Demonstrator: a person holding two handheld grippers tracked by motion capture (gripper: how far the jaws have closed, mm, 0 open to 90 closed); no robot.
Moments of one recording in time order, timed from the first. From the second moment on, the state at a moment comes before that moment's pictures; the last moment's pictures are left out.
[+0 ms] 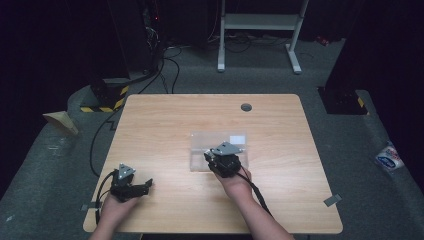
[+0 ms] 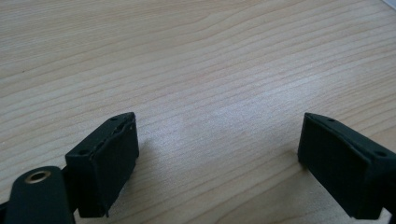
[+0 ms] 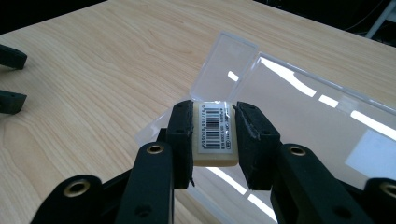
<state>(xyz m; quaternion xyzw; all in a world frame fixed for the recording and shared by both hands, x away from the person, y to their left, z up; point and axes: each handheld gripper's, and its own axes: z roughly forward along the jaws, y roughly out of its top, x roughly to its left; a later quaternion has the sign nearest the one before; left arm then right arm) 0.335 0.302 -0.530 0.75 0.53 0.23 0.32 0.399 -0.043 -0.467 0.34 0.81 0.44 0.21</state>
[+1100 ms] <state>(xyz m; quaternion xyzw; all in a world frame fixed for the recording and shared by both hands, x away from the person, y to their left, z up) 0.336 0.301 -0.530 0.75 0.53 0.23 0.32 0.431 0.017 -0.503 0.37 0.82 0.39 0.18</state>
